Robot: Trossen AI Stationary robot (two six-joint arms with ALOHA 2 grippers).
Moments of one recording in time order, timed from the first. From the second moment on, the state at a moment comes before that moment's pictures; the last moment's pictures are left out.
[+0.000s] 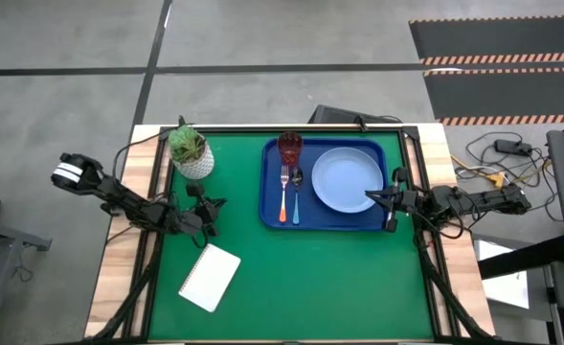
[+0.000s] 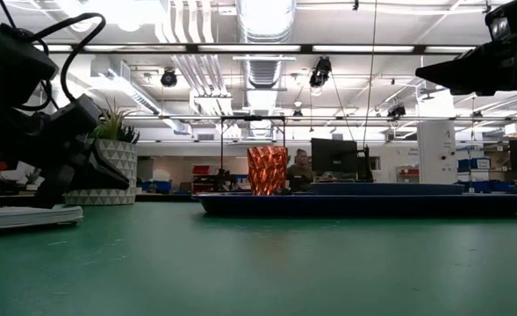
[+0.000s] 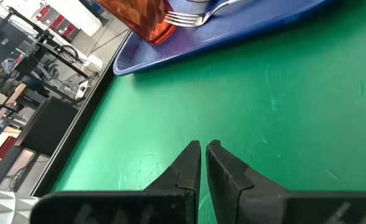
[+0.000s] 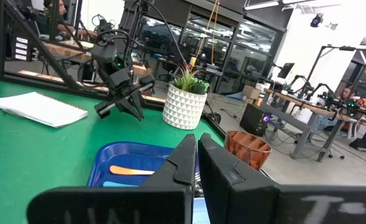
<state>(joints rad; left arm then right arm) -0.29 1.25 0.00 0.58 -0.88 0.13 0.15 0.03 0.01 0.08 0.35 -0.31</state>
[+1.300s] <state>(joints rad) -0.29 1.26 0.00 0.65 -0.87 0.14 0.15 0.03 0.01 0.08 0.35 -0.31</state>
